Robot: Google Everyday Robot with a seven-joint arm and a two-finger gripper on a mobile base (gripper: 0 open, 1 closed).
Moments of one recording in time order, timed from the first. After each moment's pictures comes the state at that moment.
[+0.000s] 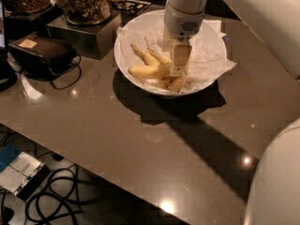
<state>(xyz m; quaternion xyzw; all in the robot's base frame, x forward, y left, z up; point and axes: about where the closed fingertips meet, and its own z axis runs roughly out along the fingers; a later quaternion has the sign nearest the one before) 0.609 -0.080 0.907 -0.76 0.65 0.00 0.09</state>
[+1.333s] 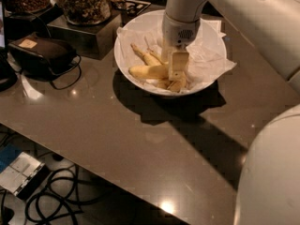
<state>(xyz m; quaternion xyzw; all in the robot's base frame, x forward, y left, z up) 0.612 -0.078 0.883 -0.76 0.64 0.01 0.07</state>
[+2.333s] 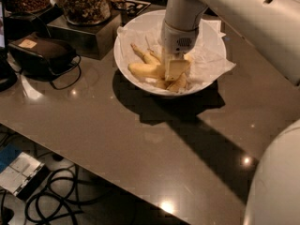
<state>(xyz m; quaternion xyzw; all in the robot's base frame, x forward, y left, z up) 0.596 -0.068 0.869 -0.76 0.65 0.02 0.07</state>
